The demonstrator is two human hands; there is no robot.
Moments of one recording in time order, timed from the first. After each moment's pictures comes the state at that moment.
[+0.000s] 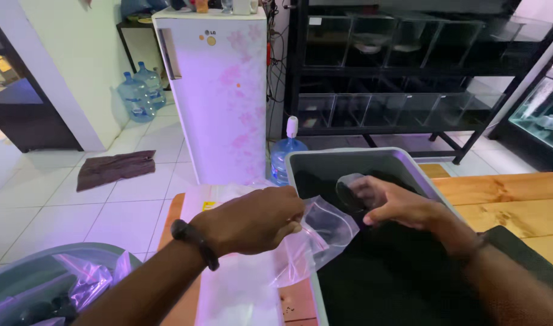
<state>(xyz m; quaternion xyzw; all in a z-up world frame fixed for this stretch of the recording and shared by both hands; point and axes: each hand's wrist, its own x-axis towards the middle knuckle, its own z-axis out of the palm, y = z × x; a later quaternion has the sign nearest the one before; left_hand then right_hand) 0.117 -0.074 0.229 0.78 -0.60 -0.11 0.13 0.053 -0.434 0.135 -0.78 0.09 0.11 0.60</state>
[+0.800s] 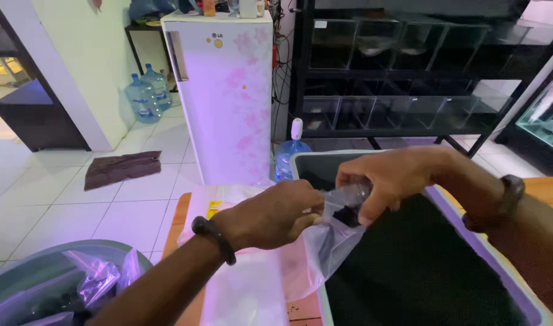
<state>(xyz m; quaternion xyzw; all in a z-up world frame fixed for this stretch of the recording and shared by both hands) 0.112 -0.084 0.230 0.75 -0.60 -0.13 0.25 0.056 -0.333 0.300 -0.92 0.03 0.30 0.24</state>
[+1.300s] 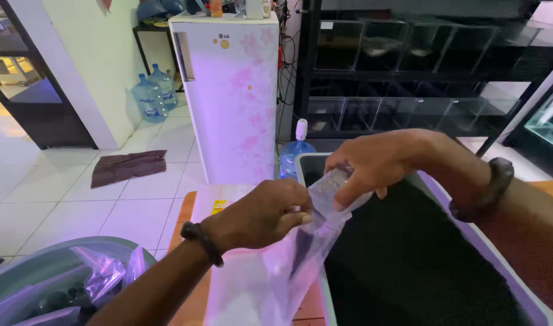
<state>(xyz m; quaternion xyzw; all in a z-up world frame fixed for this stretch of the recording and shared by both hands) 0.124 -0.065 0.206 0.71 -0.59 -0.04 0.37 0.066 -0.285 0.329 -0.94 0.05 0.31 0.16</state>
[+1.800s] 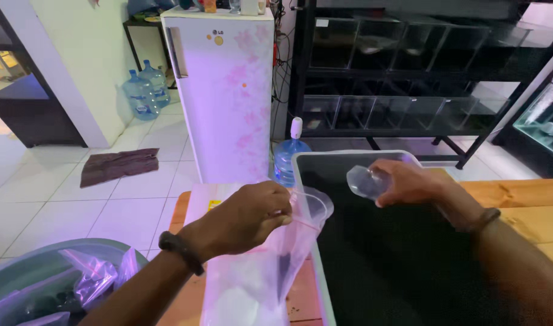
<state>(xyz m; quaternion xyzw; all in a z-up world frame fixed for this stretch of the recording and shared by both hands) 0.143 -0.045 0.184 0.74 -0.58 -0.03 0.33 0.095 -0.452 0.180 -0.96 0.14 0.11 0.23</state>
